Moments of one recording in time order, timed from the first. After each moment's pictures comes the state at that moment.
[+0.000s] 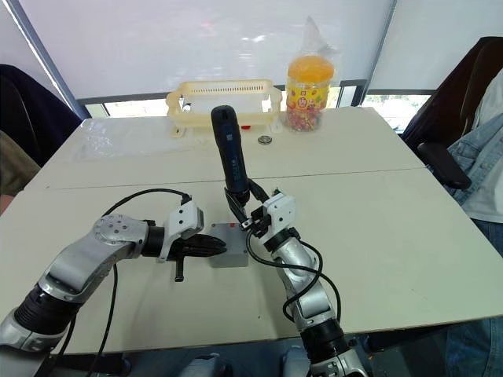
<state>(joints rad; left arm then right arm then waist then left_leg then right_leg) -0.42 0.71 -0.25 -0.33 -0.32 0.67 -1.02 -0.26 -0.01 0.22 0.05 0.10 -0.25 0.35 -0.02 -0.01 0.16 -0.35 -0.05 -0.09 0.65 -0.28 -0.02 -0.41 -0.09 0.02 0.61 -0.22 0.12</state>
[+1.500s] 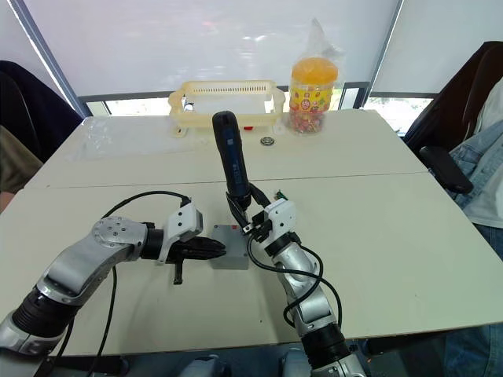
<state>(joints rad) -0.41 0.72 -0.25 -0.33 -0.33 0.67 -1.02 -0.24 -0.02 0.23 0.06 0.10 -0.27 0.35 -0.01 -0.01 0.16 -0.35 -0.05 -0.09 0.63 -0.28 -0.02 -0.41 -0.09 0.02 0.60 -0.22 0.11</state>
